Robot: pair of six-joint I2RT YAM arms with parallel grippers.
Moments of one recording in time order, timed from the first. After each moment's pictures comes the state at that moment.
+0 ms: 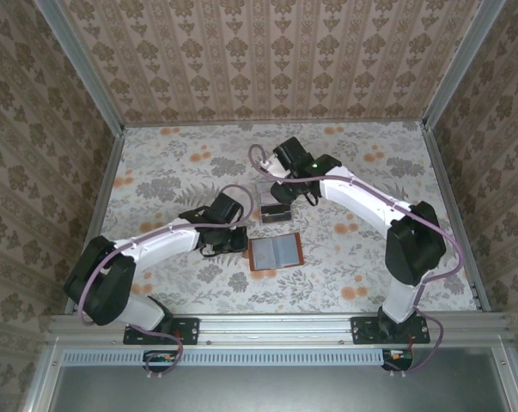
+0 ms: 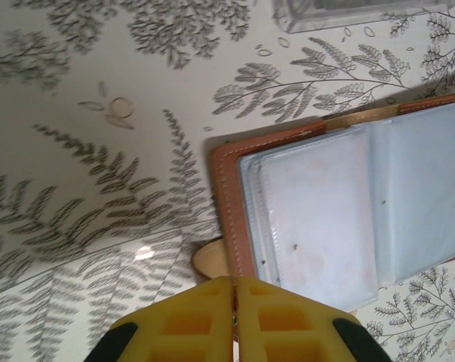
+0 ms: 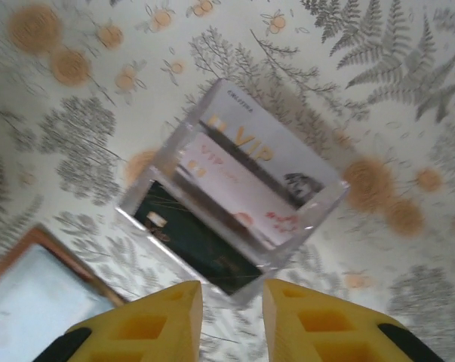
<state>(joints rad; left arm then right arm) -0.73 1.46 0.80 -0.48 0.21 -0.67 0.60 1.77 1.48 -0.72 -0.01 -0.14</state>
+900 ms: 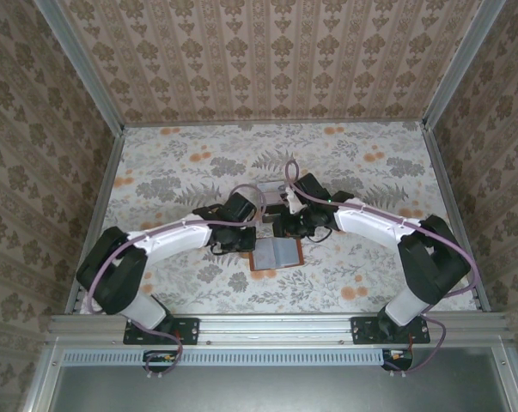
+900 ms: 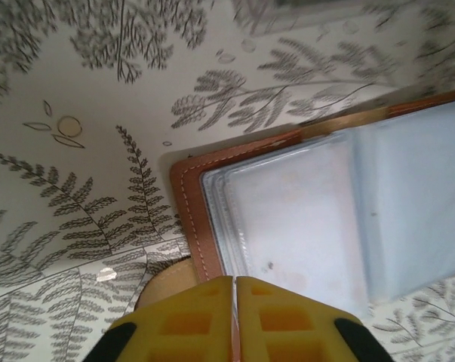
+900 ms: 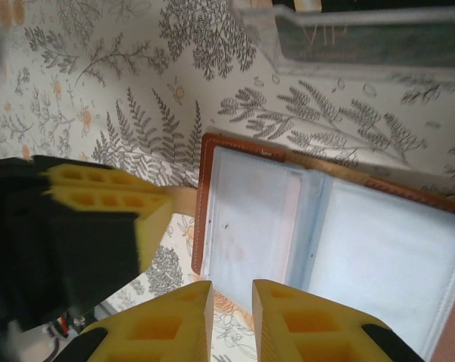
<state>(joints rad) -0.80 1.55 0.89 -0.52 0.15 -0.68 0.60 1.61 1.02 -0.45 -0.46 0.60</state>
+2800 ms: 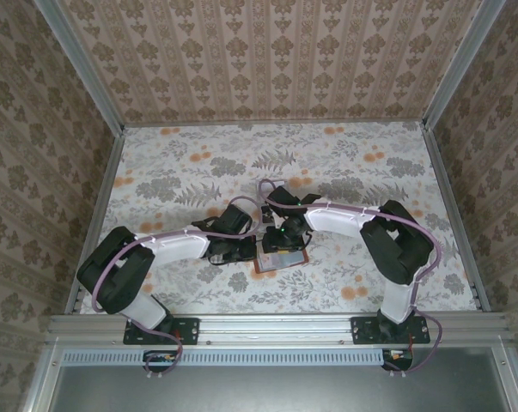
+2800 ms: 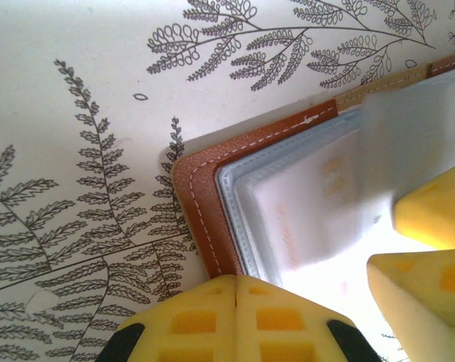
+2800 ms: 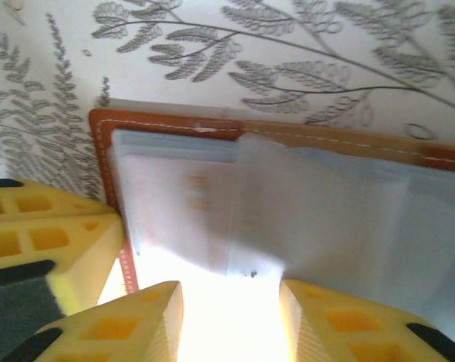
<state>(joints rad) -0.80 1.54 0.71 -0.27 0.25 -0.75 0.72 1.84 1.16 -0.63 -0.29 0.60</state>
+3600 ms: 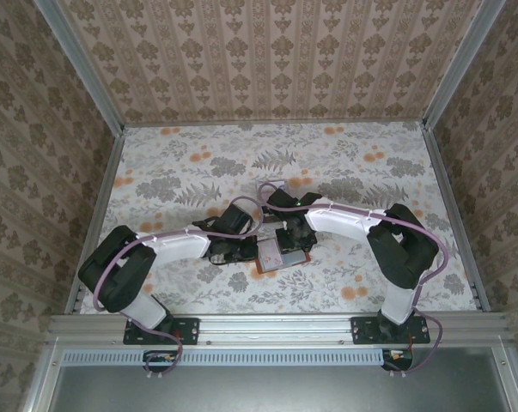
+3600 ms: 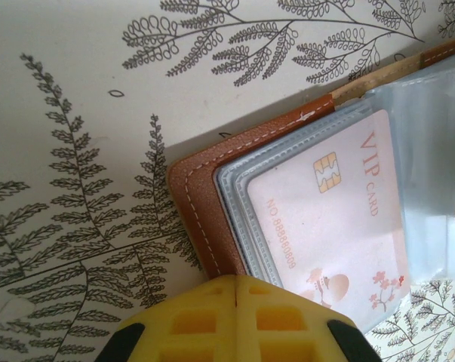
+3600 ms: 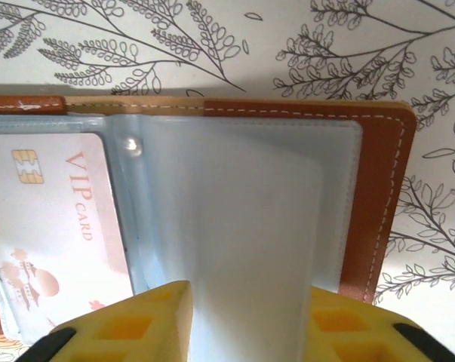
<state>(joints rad) -0.80 1.55 0.71 -0.26 0.28 -0.75 0.75 1.80 1.18 -0.82 -0.01 0.54</state>
